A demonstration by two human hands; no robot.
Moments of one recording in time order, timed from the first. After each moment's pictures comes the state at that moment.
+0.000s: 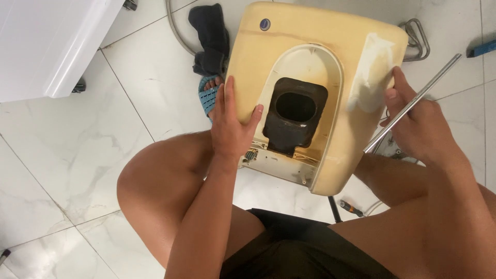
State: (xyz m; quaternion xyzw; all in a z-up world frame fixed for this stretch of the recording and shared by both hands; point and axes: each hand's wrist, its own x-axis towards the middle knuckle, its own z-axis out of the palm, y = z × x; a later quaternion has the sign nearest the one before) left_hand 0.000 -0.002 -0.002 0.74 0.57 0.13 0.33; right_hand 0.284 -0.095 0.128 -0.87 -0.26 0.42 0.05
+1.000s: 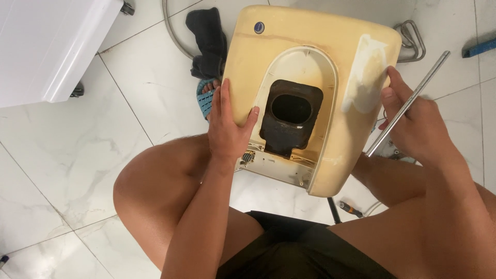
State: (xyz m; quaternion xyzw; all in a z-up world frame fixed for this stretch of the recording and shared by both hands) left_hand 0.001 0.001 0.000 0.72 0.58 0.11 0.36; right_hand 0.292 -0.102 0.117 -0.86 -0.30 0.40 0.07
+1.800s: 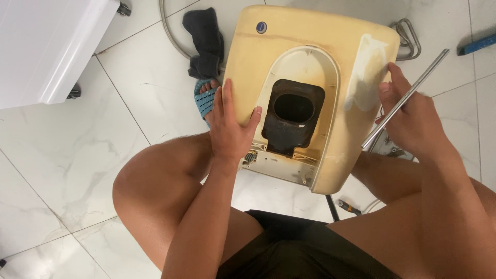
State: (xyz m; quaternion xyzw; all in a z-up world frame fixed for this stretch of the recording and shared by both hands) left_hand -0.001 0.000 -0.002 0.74 0.57 0.12 0.34; right_hand 0.284 -0.093 0.116 -0.87 -0.31 0.39 0.07
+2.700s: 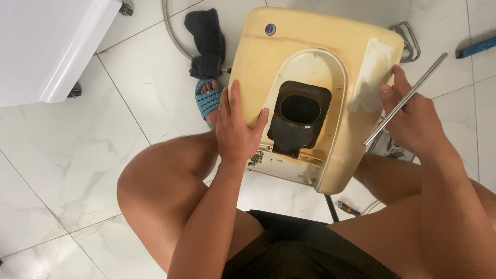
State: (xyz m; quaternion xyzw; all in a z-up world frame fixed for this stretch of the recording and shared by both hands) left_hand -0.004 -0.003 -0.007 0.75 0.57 0.15 0.30; right_hand 0.280 -0.086 0.112 -0.88 -0.30 0.38 0.04
